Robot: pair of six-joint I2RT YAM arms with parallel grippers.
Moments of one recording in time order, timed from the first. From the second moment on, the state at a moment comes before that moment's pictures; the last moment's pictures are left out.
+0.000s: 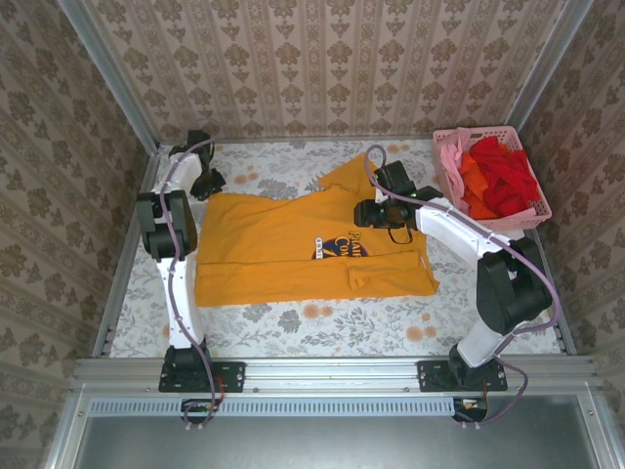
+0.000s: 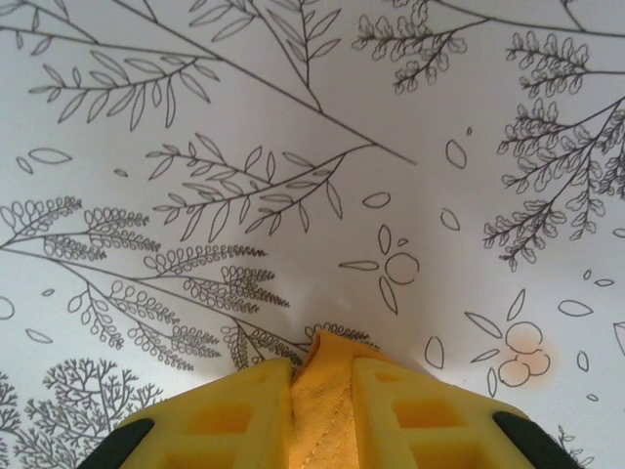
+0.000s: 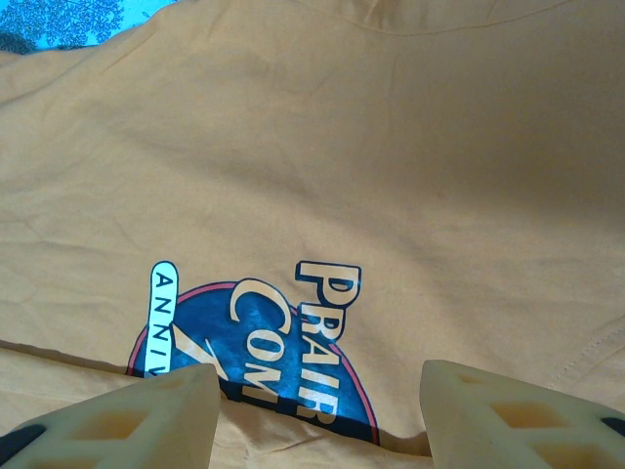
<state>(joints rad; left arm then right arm) 0.00 2.41 2.06 -0.92 -0.09 -0.48 0.39 1.66 1.23 -0.56 -0.08 0.39</state>
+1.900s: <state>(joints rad) 0.02 2.31 1.87 -0.77 0.02 -0.49 0.17 2.62 2.37 -0.77 0.02 0.25</state>
